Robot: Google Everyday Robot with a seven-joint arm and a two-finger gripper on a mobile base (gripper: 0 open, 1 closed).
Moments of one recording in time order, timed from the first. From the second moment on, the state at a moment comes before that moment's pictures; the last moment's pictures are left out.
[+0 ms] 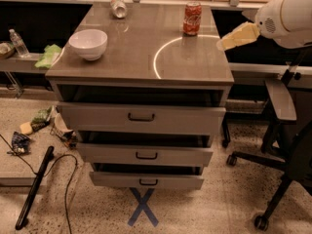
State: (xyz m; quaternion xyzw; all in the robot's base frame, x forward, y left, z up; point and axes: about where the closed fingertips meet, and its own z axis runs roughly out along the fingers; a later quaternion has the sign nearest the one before) arm 0.707 -0.247 0.957 -0.35 0.81 0.05 0.47
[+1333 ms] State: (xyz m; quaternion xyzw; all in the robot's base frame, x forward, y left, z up) arm 0.895 -0.191 0.926 -0.24 0.77 0.12 0.58
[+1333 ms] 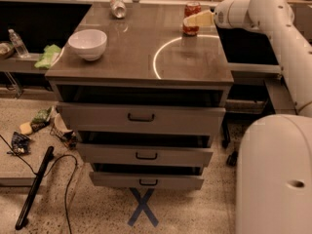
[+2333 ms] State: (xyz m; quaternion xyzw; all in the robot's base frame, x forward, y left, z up) arm 0.935 -0.142 0.910 -0.27 0.76 0.15 0.57
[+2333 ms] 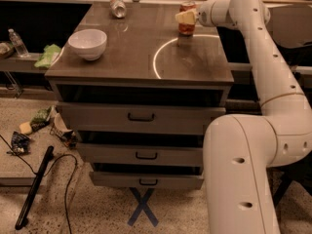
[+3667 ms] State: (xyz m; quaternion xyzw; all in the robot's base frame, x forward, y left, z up) arm 0.814 -0.113 0.960 -0.41 0.70 0.22 0.54
